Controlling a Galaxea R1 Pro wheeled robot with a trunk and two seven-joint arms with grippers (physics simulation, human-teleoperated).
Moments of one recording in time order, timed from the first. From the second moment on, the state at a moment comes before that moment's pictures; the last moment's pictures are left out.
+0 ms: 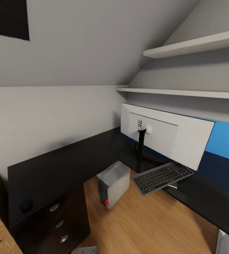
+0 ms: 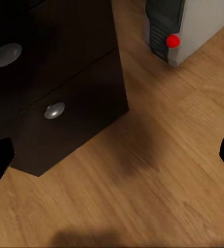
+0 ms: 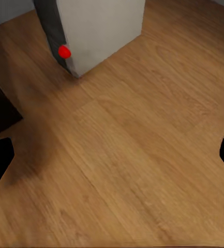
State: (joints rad) left arm -0.04 -0.13 -0.38 -0.80 0.12 -0.04 0.56; right arm -0.20 0.17 0.17 -0.29 0.02 -0.47 -0.20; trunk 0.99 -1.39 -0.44
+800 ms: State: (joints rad) left arm -0.04 -0.13 -0.38 -0.80 0.12 -0.04 0.56; right arm -0.20 0.17 0.18 -0.29 0.03 -0.47 -0.20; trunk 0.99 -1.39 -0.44
